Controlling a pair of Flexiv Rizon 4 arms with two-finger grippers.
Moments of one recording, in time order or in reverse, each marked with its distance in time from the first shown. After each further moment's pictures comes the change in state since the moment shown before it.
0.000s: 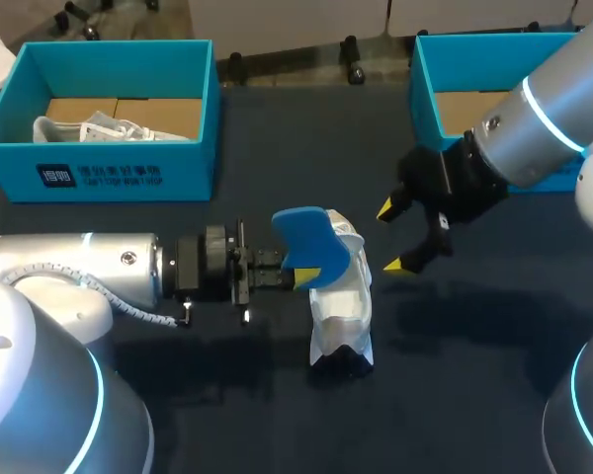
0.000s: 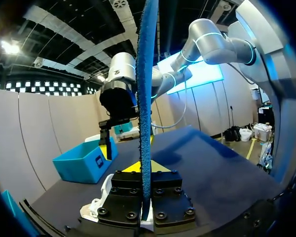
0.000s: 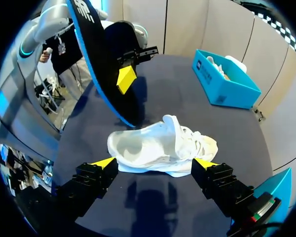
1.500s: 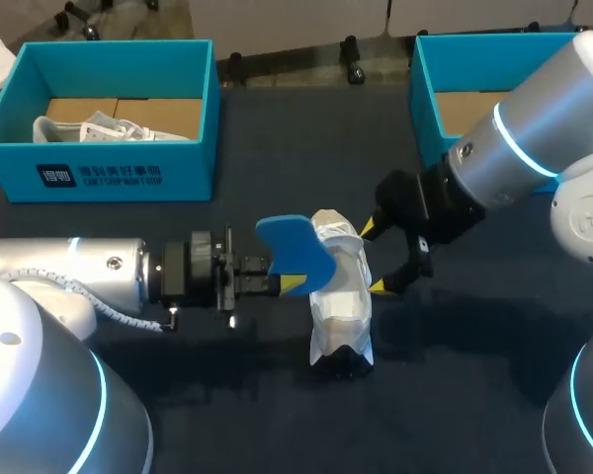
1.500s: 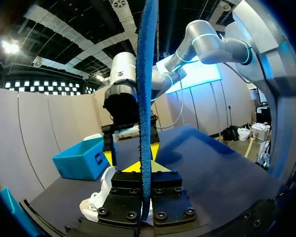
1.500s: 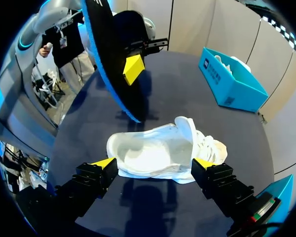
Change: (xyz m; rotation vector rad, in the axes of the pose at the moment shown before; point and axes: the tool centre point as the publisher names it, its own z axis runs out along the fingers) left arm 0.004 0.010 -0.017 0.002 0.015 0.004; right arm 0.014 0.001 0.032 0.033 -0.006 -0.048
